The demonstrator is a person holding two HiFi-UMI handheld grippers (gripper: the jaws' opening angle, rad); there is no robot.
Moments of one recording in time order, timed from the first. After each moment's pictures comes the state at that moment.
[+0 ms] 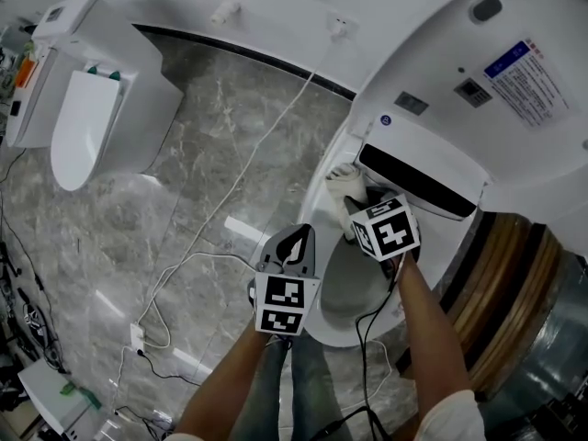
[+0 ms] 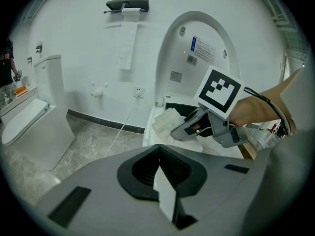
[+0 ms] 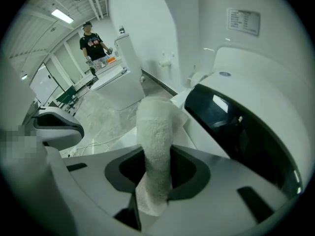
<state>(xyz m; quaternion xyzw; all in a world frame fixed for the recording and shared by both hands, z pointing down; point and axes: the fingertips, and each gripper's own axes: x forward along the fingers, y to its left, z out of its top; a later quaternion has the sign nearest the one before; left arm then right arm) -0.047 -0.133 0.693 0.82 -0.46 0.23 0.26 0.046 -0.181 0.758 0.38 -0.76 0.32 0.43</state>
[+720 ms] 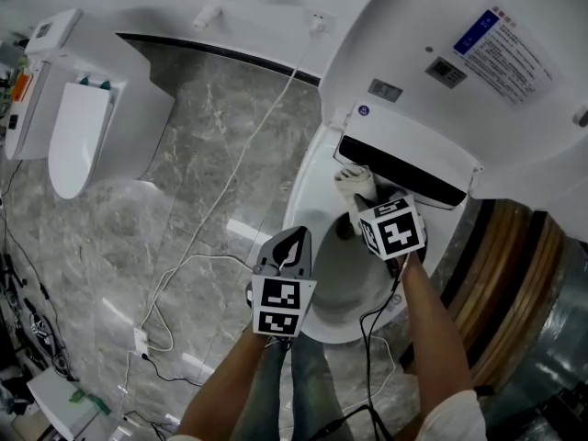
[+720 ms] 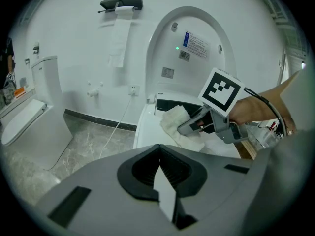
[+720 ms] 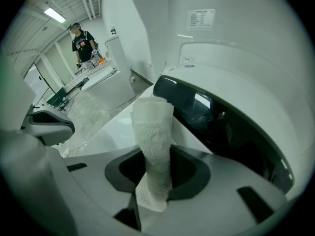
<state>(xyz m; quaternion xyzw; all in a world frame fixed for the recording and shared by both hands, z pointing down) -0.022 -0.116 0.695 0.82 -0.45 0.24 0.26 0.104 -0.168 0.758 0.43 -0.73 0.32 0.43</state>
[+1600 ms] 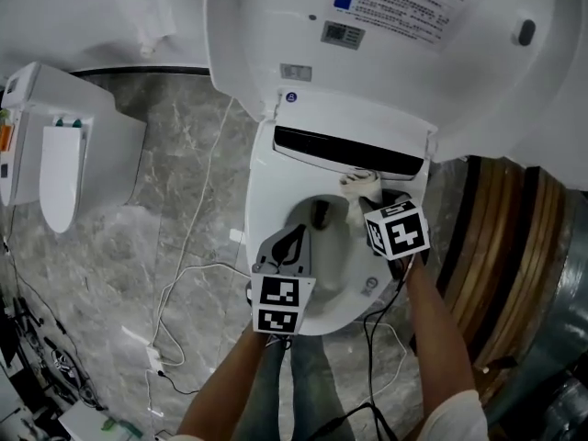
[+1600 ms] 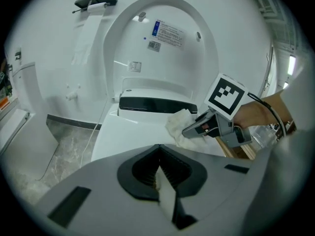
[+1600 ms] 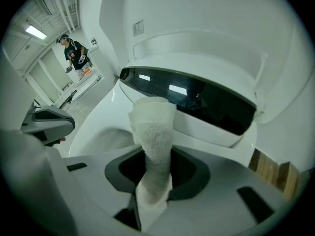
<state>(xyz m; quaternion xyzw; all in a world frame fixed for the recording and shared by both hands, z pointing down) 0.072 -0.089 0.694 0.85 -0.39 0.27 0.24 0.213 -0.104 0.767 0.48 -0.69 0.38 0.39</state>
